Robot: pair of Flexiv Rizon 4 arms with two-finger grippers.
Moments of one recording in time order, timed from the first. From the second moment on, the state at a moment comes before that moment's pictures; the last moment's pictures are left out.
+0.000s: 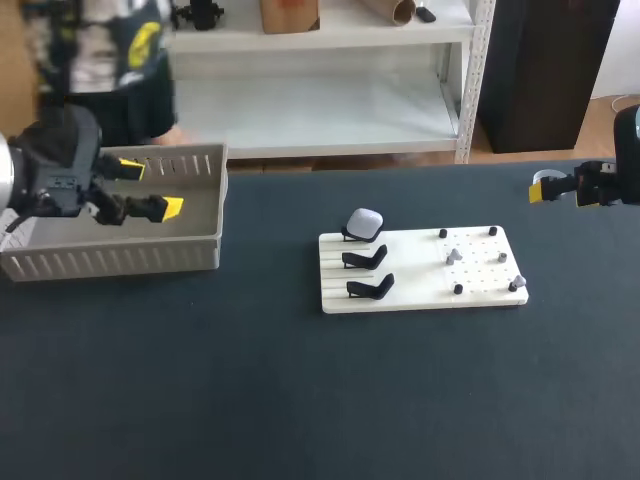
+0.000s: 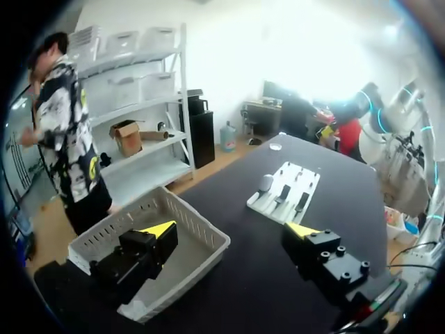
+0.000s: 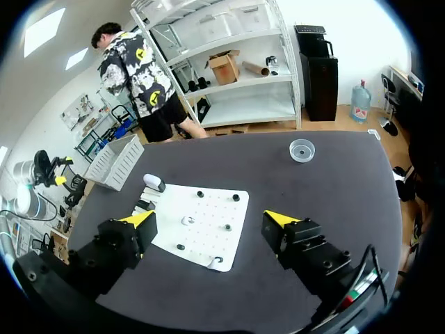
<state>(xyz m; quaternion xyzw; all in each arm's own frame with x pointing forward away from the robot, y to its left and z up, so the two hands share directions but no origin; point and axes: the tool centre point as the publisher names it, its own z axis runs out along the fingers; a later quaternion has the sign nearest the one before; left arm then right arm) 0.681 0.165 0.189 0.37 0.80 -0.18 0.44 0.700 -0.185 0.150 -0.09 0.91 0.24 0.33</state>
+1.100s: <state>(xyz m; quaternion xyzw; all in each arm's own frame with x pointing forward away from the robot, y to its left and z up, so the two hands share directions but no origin) 0.759 0.000 0.106 0.56 0.65 -0.33 0.41 0.700 -0.185 0.150 -0.09 0.91 0.24 0.33</state>
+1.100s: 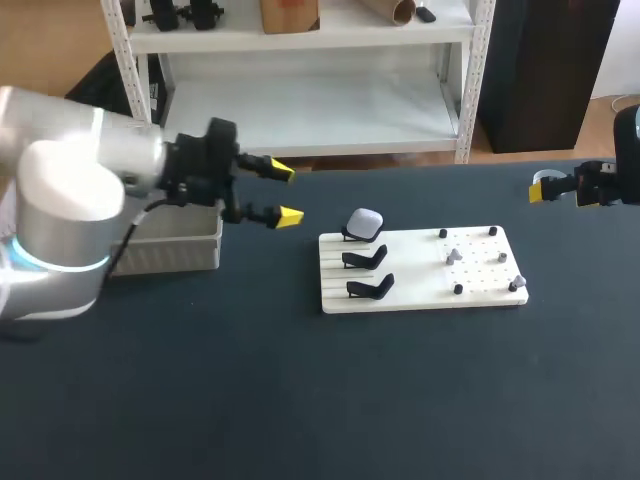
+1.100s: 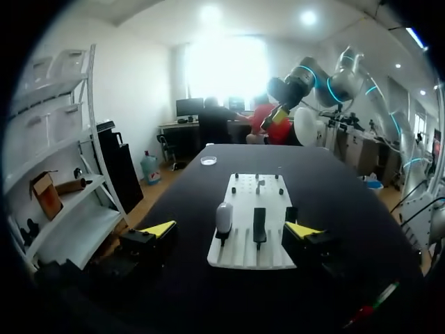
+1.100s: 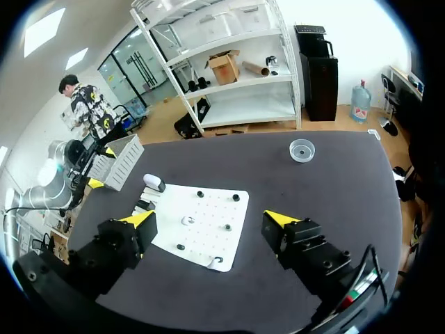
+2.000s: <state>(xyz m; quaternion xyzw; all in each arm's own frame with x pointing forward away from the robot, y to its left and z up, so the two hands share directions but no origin) 0.769 -0.056 0.073 0.57 0.64 -0.35 0.37 0.700 -0.185 0.150 -0.09 0.91 0.24 0.33</state>
